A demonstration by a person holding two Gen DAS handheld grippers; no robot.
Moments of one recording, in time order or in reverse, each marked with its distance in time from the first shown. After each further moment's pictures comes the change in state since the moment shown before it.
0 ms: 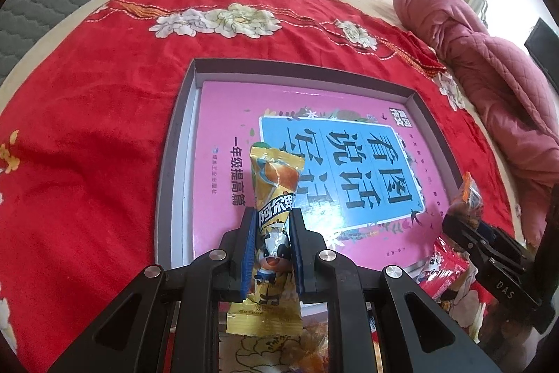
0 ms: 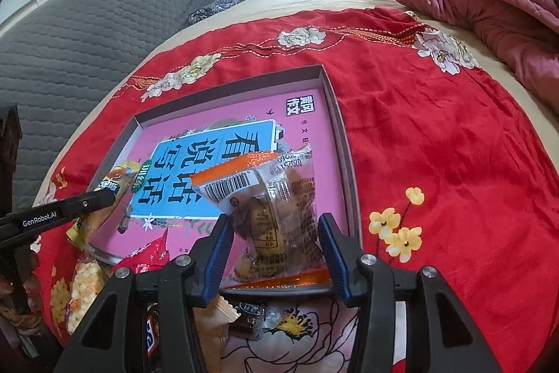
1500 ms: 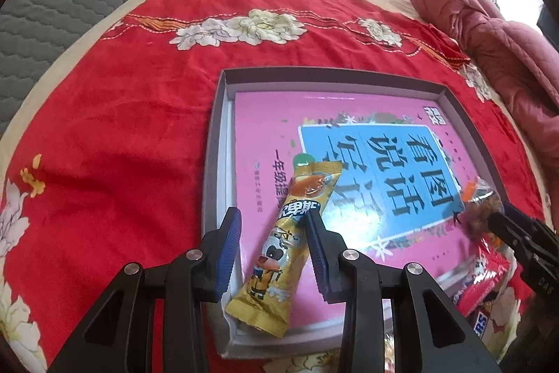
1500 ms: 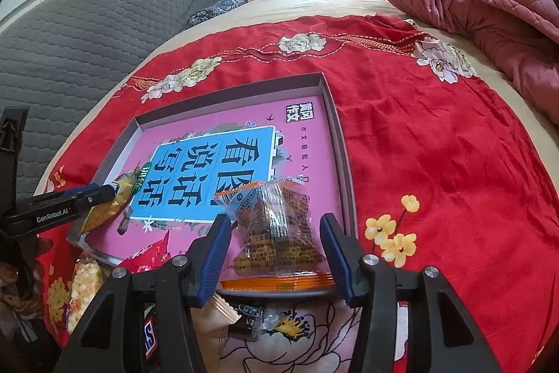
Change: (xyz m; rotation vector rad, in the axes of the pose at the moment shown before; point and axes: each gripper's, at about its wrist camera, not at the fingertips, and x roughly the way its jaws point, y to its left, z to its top) left arm 0.008 0.015 0.011 0.058 -0.019 0.130; right arm -0.004 0.001 0.004 -0.013 -0.016 -0.011
